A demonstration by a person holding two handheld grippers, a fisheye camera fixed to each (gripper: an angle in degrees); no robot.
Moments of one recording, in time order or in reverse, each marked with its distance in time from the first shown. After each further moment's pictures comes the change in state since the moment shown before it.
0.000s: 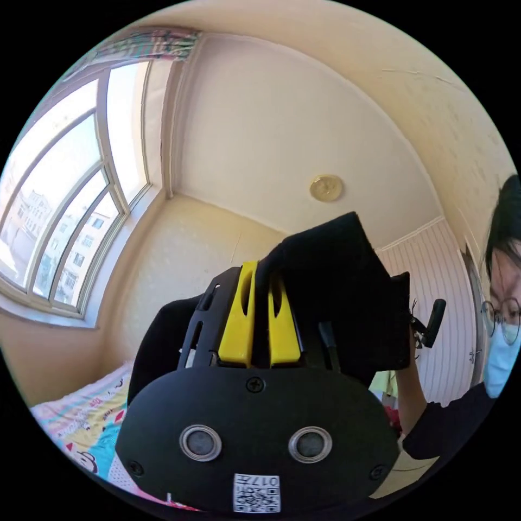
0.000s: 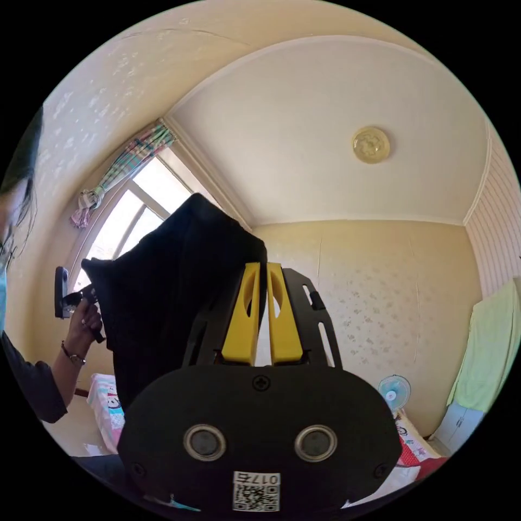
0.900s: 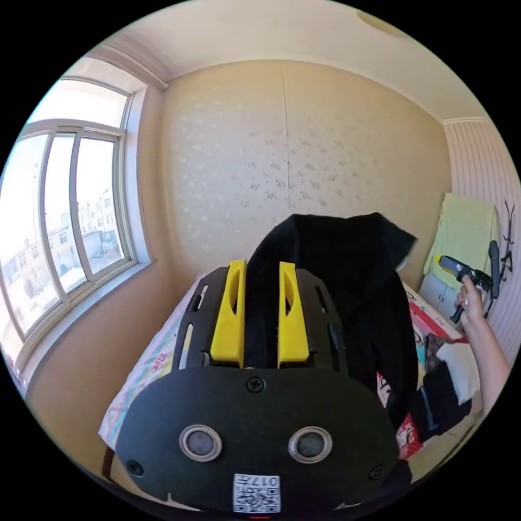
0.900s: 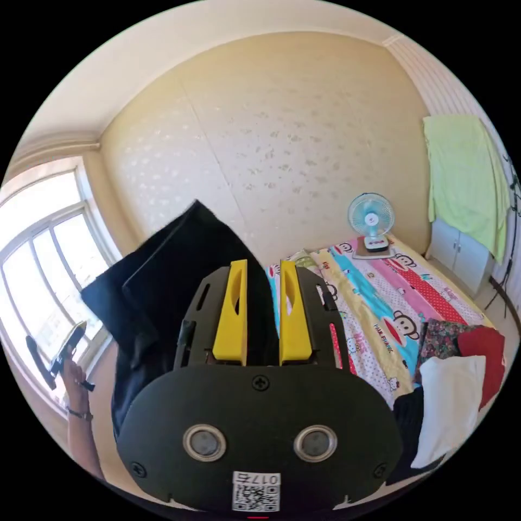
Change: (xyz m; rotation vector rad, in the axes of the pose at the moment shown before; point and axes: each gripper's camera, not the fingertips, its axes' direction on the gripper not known) left arm -0.196 0.346 0.457 -0.782 -0.407 0.203; right arm 0.321 0.272 0.466 -0.774 0.327 0.619
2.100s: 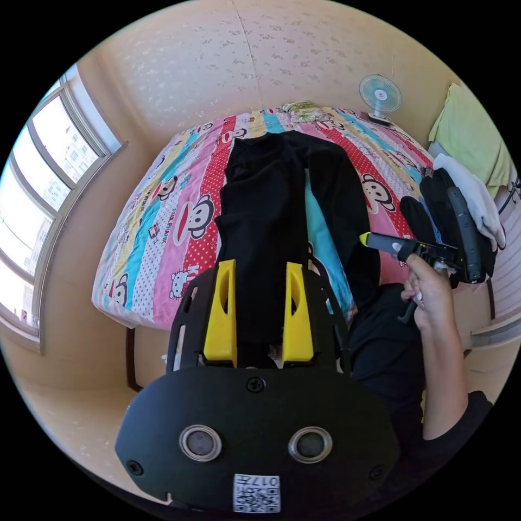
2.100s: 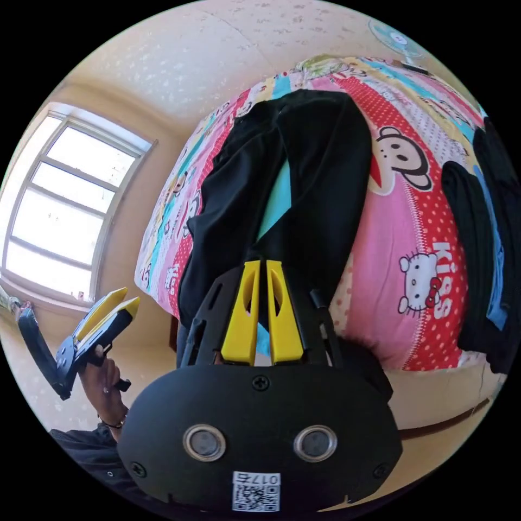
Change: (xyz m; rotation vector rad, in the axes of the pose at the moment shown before) left arm 0.129 0.433 0.104 -0.732 -0.055 0.129; right arm 0.151 0.374 0.034 -0.789 -0.173 0.104
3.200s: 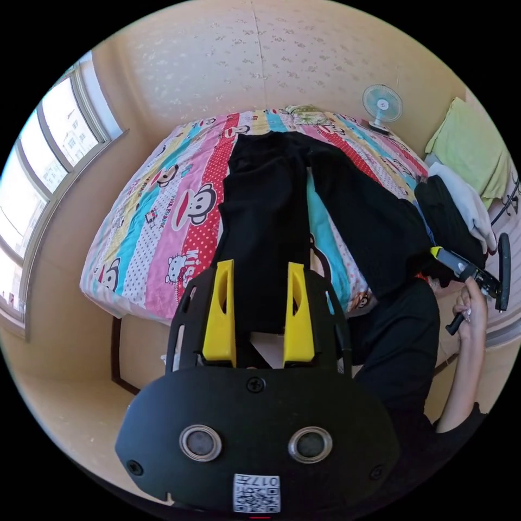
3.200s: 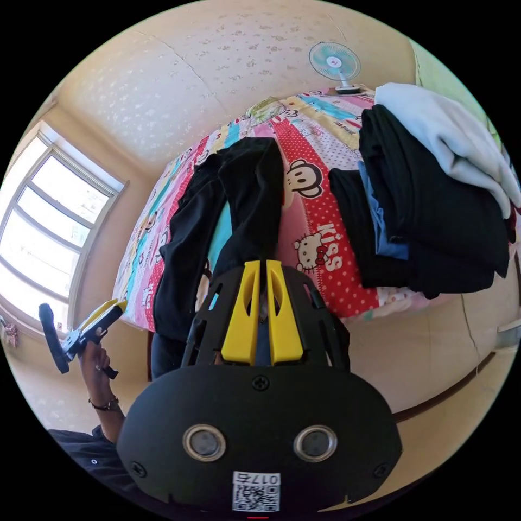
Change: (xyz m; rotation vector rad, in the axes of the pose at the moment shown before) left arm -0.136 -0.001 0.029 -0.001 0.074 -0.059; right arm 0.066 0.107 -0.161 0.182 0.194 0.115
